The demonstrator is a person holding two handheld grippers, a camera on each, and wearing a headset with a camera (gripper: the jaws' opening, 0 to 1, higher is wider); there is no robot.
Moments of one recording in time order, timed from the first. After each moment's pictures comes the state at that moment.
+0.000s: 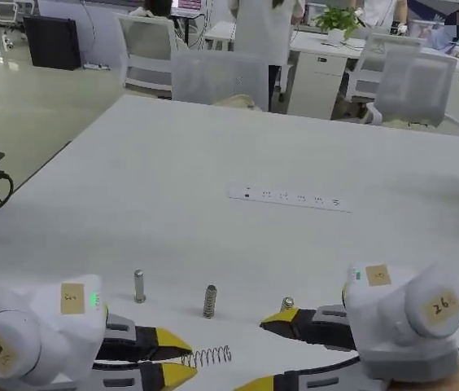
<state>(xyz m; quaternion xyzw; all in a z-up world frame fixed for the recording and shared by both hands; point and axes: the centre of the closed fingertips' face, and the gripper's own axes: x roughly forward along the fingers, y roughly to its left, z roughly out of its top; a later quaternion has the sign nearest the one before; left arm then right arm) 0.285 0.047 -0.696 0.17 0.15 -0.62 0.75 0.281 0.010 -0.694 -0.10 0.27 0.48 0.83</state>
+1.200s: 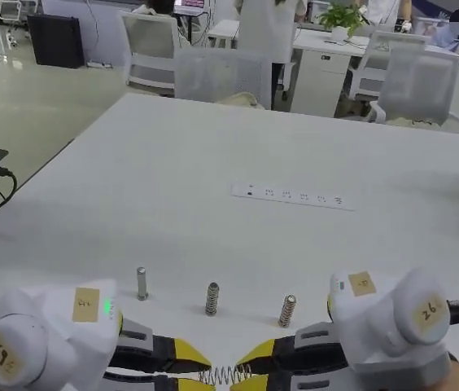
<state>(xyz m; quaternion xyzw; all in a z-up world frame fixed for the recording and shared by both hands) 0.263 0.035 -0.691 0.17 0.14 -0.66 0.72 0.259 0.027 -0.697 -0.12 0.27 0.53 0.79</state>
